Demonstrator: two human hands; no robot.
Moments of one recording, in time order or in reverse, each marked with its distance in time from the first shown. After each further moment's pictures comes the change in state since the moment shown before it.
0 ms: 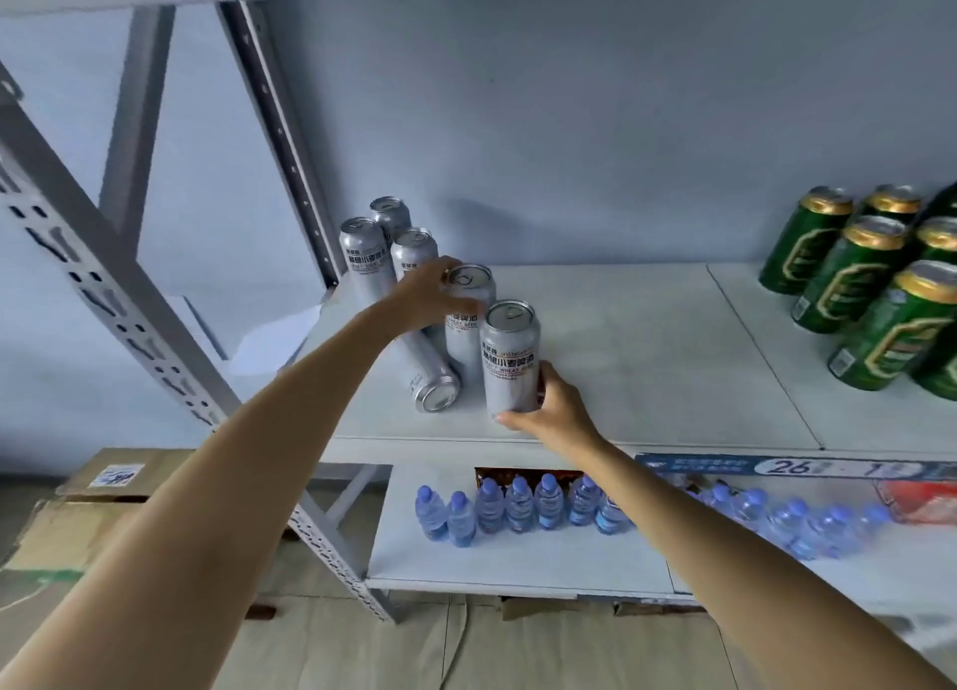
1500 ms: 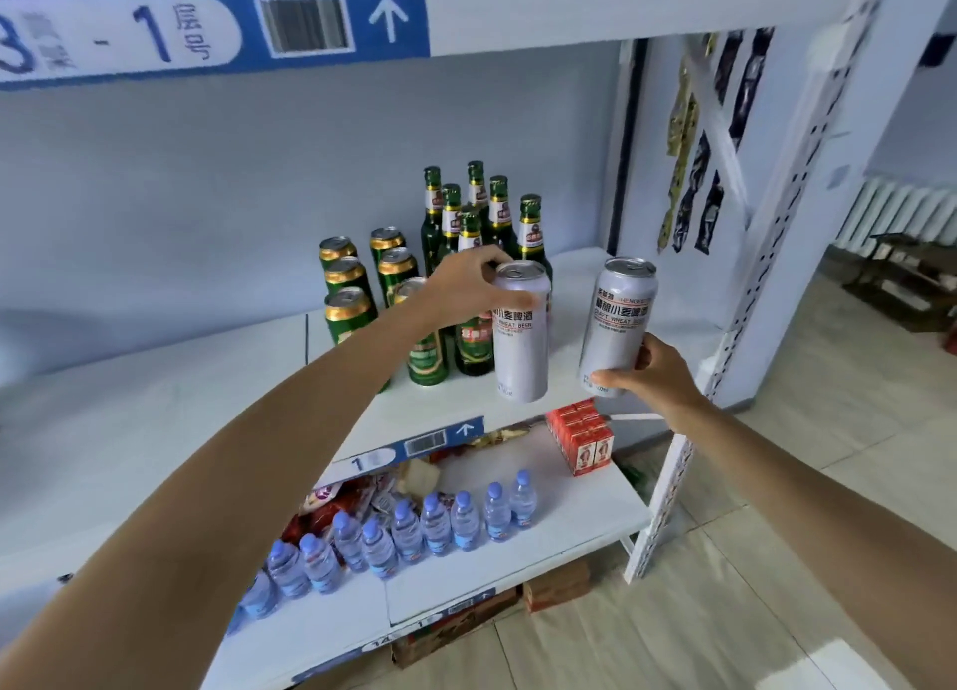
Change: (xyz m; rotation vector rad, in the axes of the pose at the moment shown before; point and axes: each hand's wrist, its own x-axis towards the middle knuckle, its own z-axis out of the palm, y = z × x) left_hand -0.033 0.566 0.384 -0.083 -0.250 0.495; right_hand -0.230 0.267 -0.626 0.132 0.534 0.188
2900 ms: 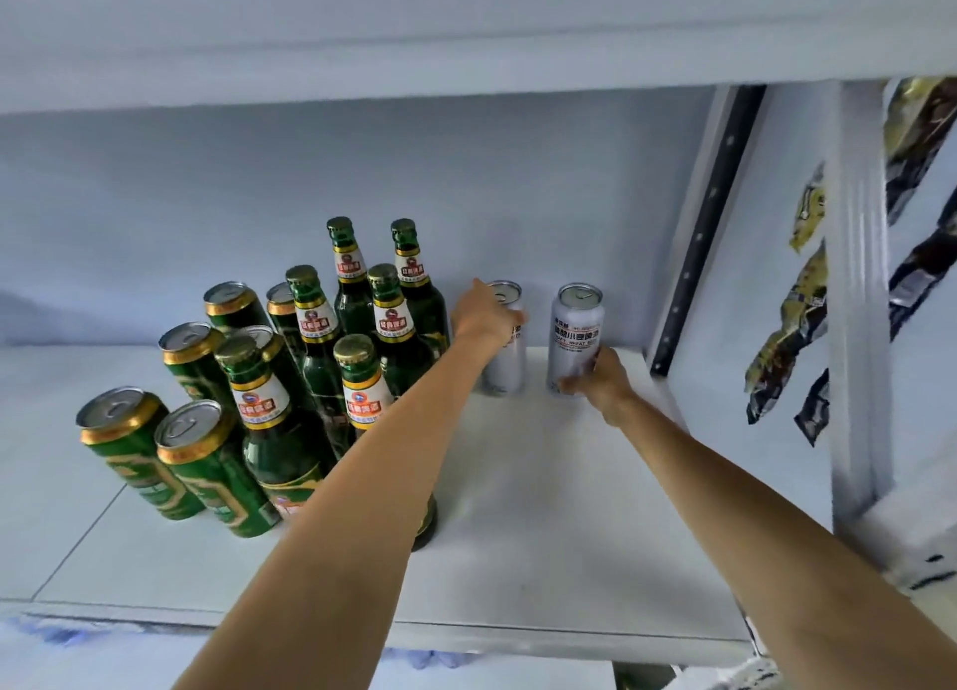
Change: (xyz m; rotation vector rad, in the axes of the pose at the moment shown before) left_hand 0.375 -0.046 0.109 0.094 0.466 -0.759; right_hand 0.447 0.051 0.005 -0.021 -0.341 0.025
